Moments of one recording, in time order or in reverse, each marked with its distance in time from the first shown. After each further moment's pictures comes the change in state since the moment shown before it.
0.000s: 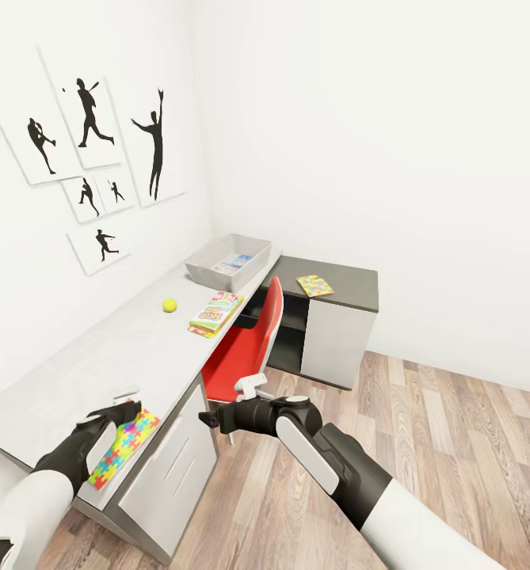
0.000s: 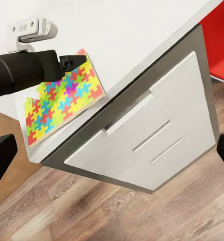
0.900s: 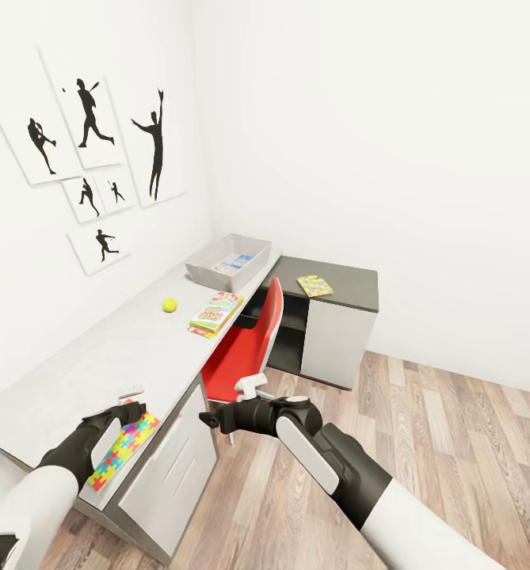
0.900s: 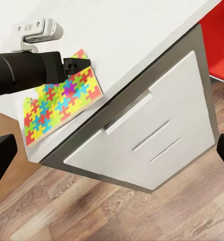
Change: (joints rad) left arm -0.014 -0.015 0.002 -0.006 -0.014 0.084 0.001; right arm 0.000 -0.001 0.000 0.002 0.001 0.000 0.000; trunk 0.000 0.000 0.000
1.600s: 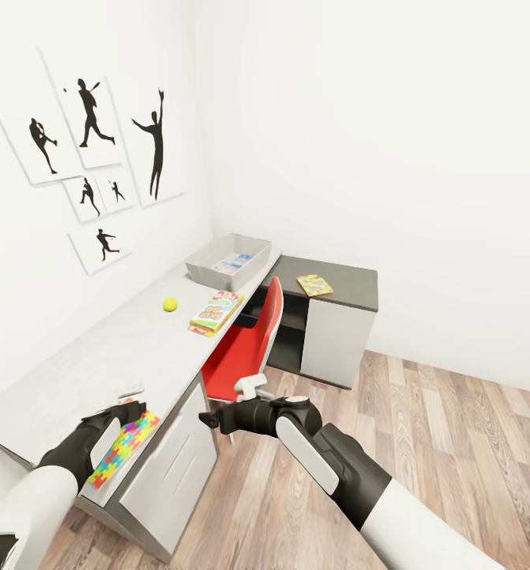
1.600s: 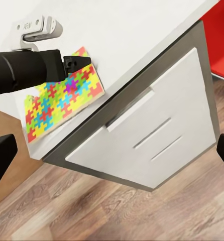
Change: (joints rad) left arm 0.000 0.002 -0.001 0.001 0.012 -0.011 -0.004; right arm 0.000 0.001 0.001 0.001 0.000 0.000 0.000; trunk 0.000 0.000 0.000
